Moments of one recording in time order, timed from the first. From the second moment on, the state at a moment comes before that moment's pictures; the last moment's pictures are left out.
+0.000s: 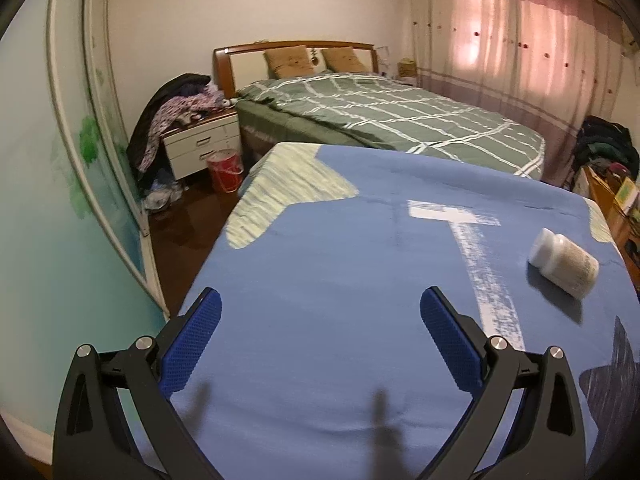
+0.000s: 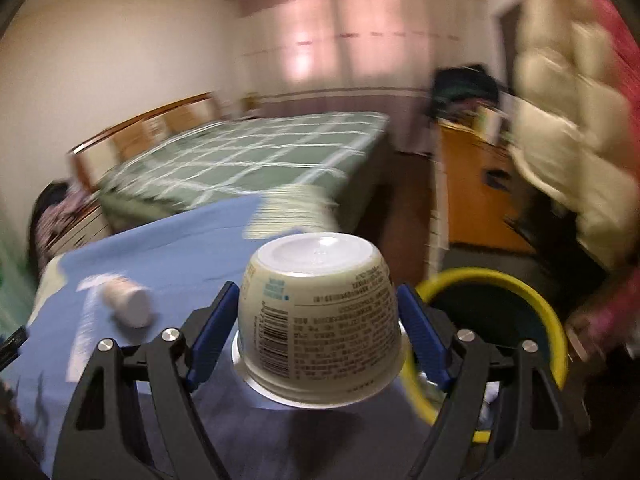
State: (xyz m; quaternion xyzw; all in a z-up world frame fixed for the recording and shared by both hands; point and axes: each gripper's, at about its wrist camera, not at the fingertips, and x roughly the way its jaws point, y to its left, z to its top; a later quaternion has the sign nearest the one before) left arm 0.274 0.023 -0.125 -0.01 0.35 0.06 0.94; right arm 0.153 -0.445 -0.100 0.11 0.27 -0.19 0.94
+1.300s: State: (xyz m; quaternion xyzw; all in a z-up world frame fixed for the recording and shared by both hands) left arm 0.313 -0.180 -0.116 0.14 0.37 -0.24 0.89; right arm 0.128 -0.515 -0.133 0.17 0.27 -0.30 0.90
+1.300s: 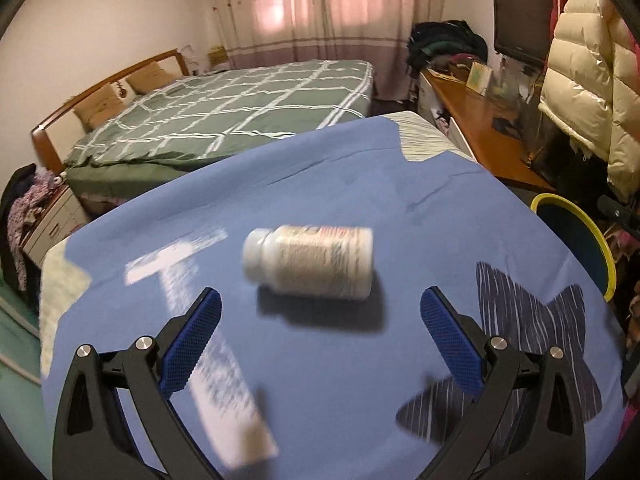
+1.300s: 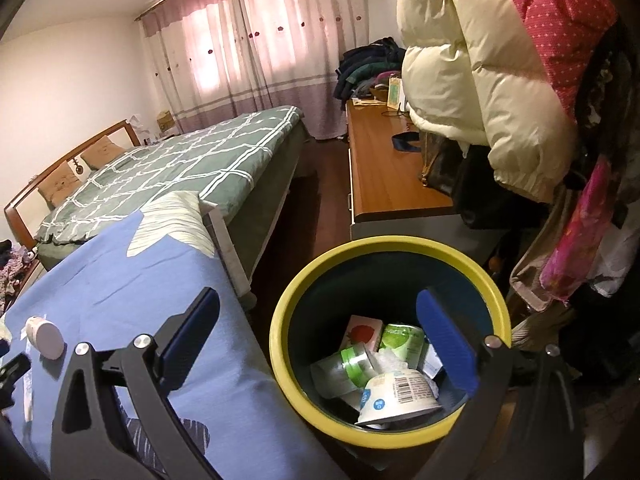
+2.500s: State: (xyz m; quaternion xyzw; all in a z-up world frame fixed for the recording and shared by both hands) left arm 0.309 -0.266 -0.116 0.16 0.37 -0.33 0.85; right arm 0.092 -0.516 -0.121 0.17 0.25 -0.29 0.91
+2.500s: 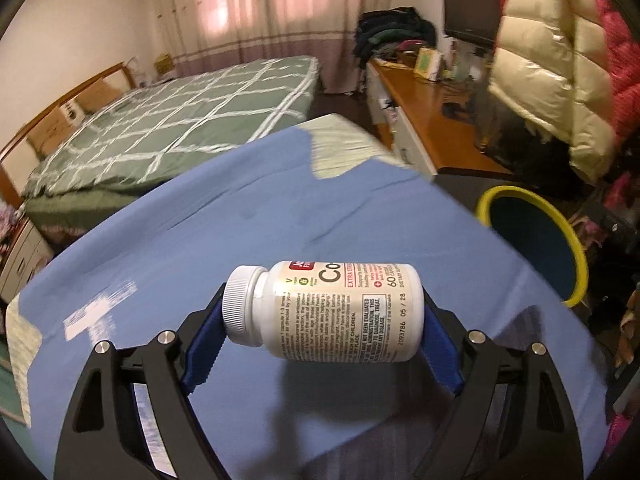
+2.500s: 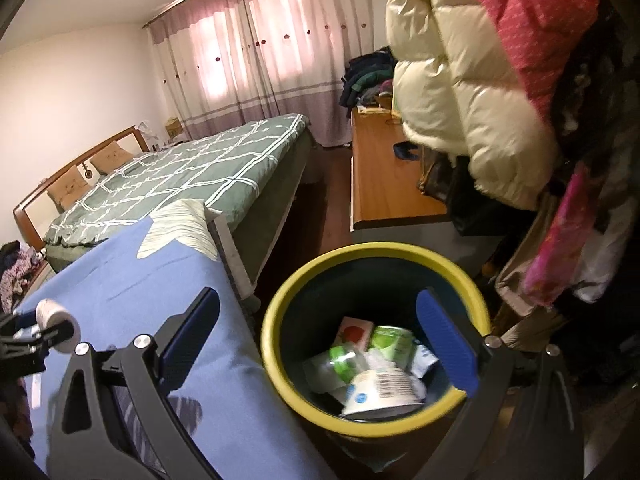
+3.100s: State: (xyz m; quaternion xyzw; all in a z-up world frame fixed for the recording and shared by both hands) left arm 0.225 -0.458 -0.119 0.22 0.36 -0.45 0.79; right arm -0.009 -0.559 -0.099 0.16 0.23 -0.32 0.90
